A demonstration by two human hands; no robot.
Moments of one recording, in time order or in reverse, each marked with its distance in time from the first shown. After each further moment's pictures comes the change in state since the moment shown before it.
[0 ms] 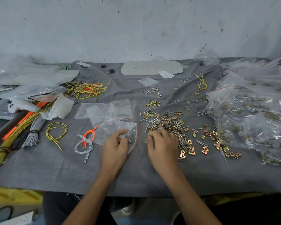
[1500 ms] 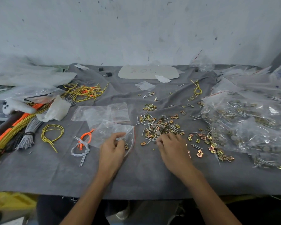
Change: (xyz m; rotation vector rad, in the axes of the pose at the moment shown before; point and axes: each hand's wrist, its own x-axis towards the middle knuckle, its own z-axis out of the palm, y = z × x) left_hand 0.005 -0.005 0.000 -0.005 -0.027 -0.014; right_hand 0.016 0.041 -0.036 -0.059 -0.305 -0.131
